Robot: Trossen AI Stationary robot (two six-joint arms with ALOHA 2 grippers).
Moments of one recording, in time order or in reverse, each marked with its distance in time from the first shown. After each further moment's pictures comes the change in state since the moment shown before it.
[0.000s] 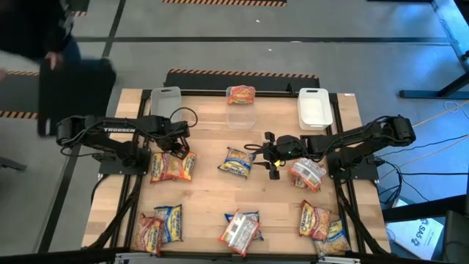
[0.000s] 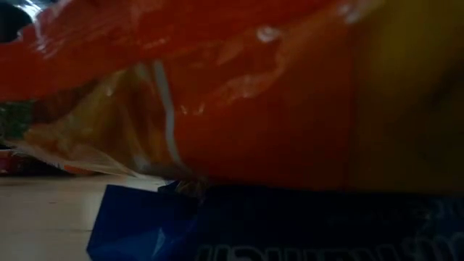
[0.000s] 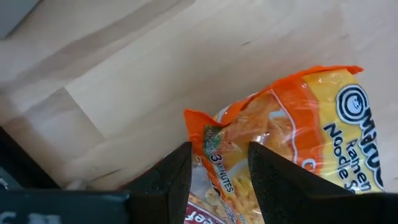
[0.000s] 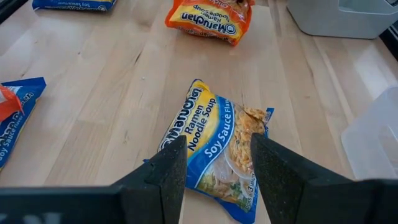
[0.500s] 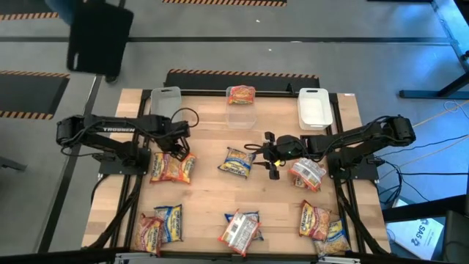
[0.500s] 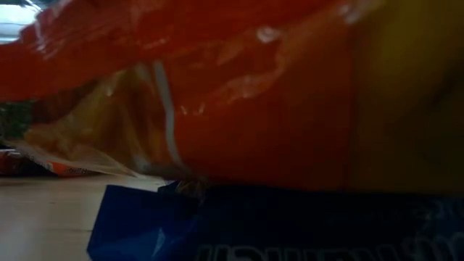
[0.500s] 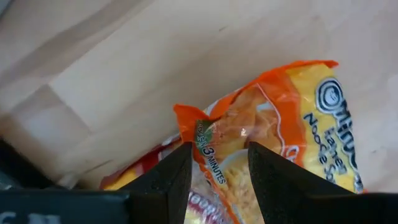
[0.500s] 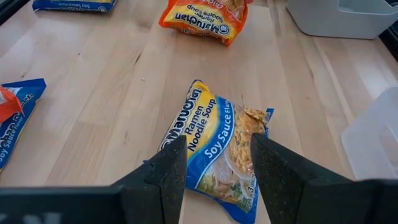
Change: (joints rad) left arm -0.017 0.000 0.029 -0.025 0.067 0.038; right arm 0.000 0.000 0.000 0.002 0.000 0.002
